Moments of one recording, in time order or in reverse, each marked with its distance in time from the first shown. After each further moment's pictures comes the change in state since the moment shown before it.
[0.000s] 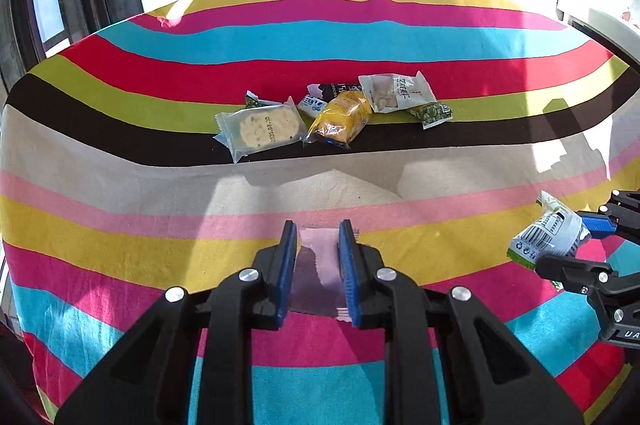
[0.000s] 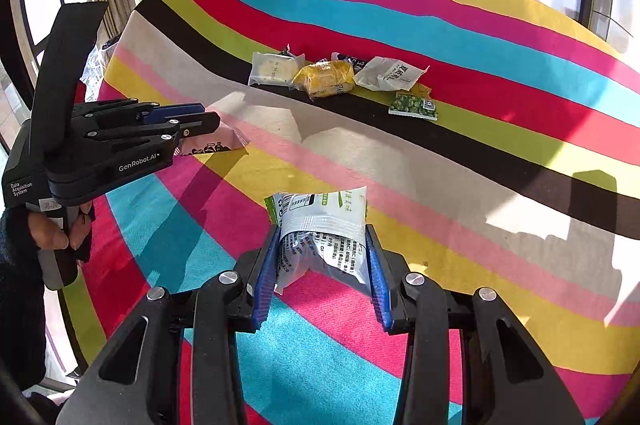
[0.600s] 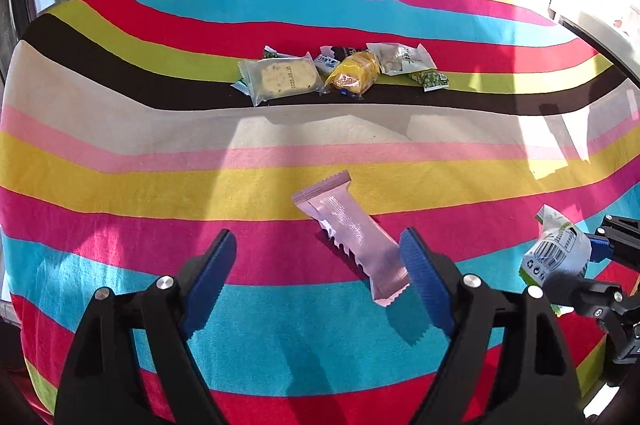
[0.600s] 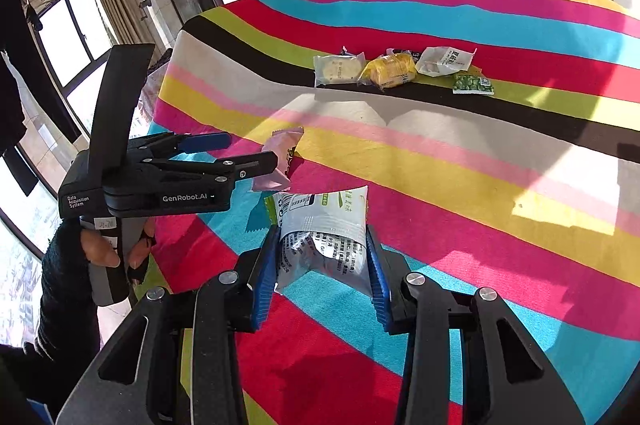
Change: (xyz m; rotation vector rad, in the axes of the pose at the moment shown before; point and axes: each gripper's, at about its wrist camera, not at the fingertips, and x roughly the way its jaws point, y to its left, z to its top) left arm -0.010 0.029 -0.032 -0.026 0.094 -0.106; right arm -0.011 0.039 -0.024 0.118 -0.042 0.160
